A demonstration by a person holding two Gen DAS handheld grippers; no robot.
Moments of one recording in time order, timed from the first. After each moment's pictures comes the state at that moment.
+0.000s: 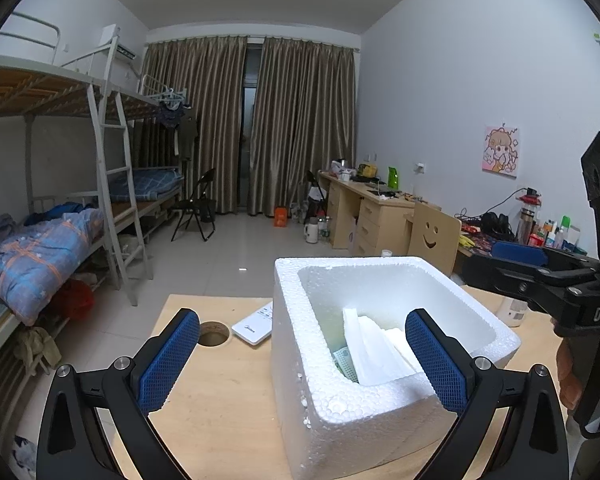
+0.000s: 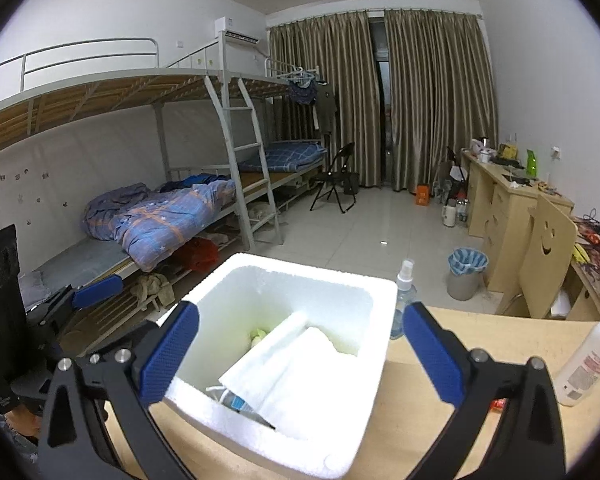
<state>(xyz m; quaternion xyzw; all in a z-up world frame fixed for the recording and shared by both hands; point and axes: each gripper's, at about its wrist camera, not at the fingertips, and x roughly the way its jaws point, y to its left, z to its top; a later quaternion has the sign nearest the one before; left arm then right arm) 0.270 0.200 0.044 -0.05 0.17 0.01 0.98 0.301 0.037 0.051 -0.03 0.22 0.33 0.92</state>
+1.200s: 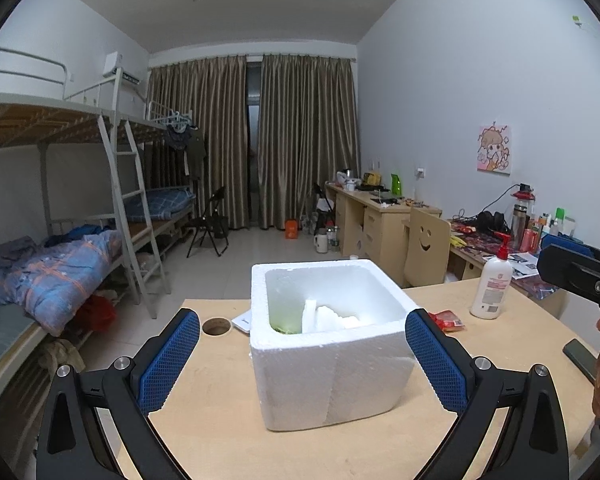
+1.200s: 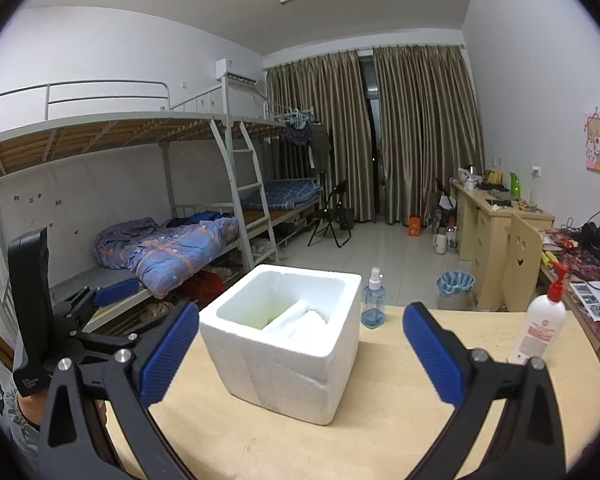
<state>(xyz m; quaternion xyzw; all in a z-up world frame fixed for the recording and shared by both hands) 0.179 0.119 0.082 -0.02 0.15 0.04 0.99 0.200 -0.038 0.082 0.00 0.15 0.32 0.94</state>
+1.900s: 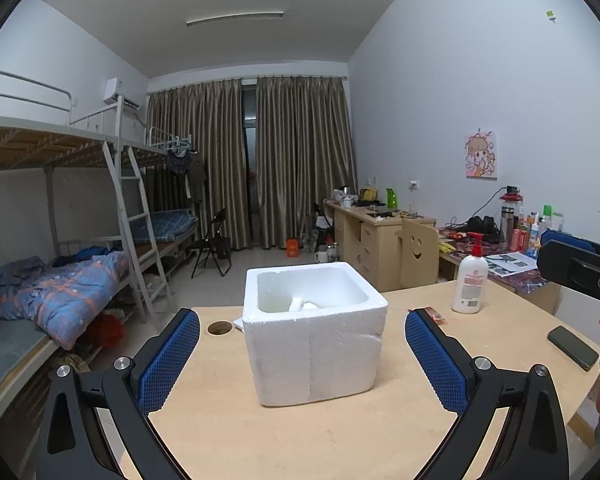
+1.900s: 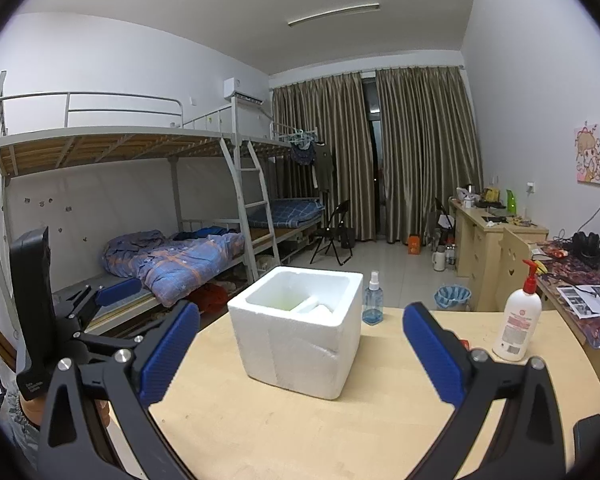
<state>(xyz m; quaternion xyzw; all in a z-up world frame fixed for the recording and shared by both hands) 0.103 0.076 0.088 0.01 0.11 0.05 0.99 0.140 -0.068 0.077 0.00 0.11 0.33 0.94</state>
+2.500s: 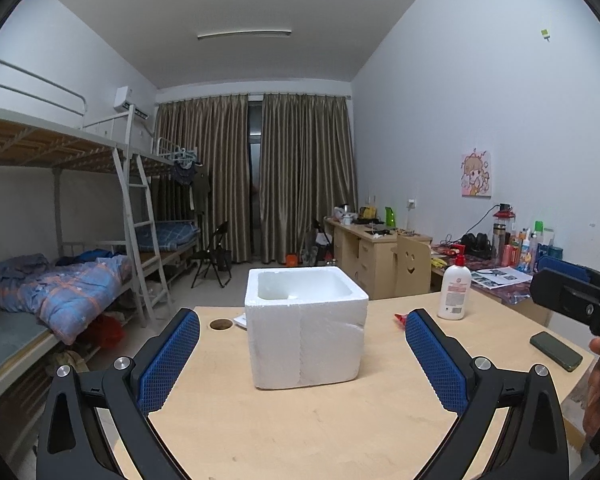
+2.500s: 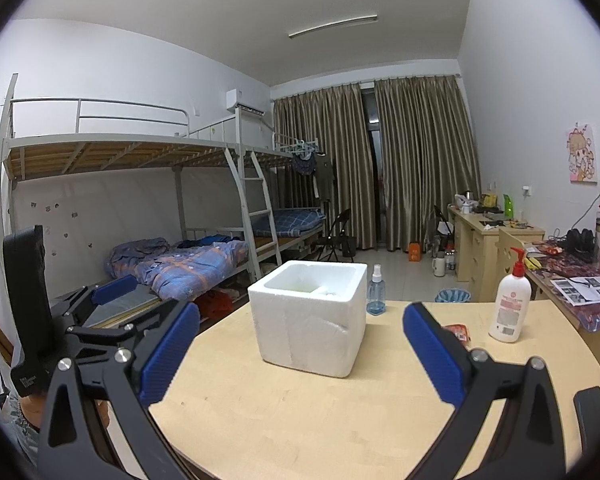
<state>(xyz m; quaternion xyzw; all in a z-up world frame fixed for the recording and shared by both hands) 0.036 0.063 0.076 -0.01 0.08 0.05 1.00 0.094 -0.086 0.057 0.02 0.09 0.33 0.94</state>
